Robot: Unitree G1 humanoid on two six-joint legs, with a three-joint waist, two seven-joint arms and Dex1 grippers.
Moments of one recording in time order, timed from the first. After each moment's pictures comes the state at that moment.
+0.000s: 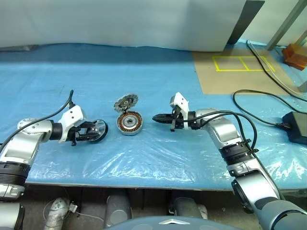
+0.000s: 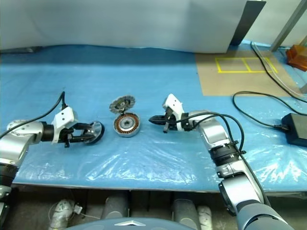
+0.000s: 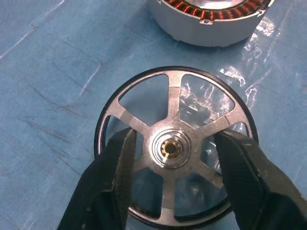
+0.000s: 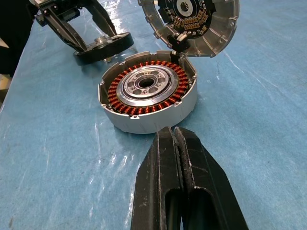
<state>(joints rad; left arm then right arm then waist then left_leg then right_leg) -0.31 0.88 -0.01 0.22 -0.20 0.23 -1.21 -0.61 -0.38 0.23 0.22 0.22 0.45 1.07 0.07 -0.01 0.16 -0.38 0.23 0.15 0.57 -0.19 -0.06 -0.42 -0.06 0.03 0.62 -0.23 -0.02</state>
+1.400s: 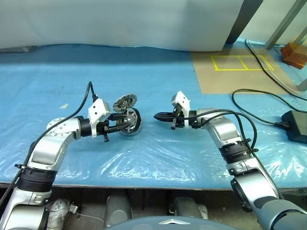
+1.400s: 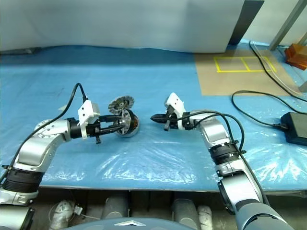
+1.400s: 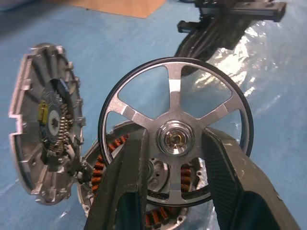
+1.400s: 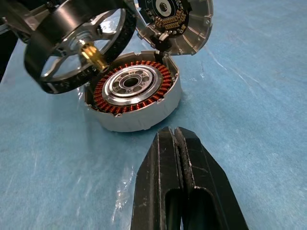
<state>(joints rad) -0.29 0.62 -0.01 -0.10 -0.35 0.32 -1.02 -0.62 -0.38 0.21 0.26 0.21 0.44 1.05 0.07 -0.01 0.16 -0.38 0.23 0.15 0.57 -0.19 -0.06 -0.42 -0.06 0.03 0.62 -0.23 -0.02</state>
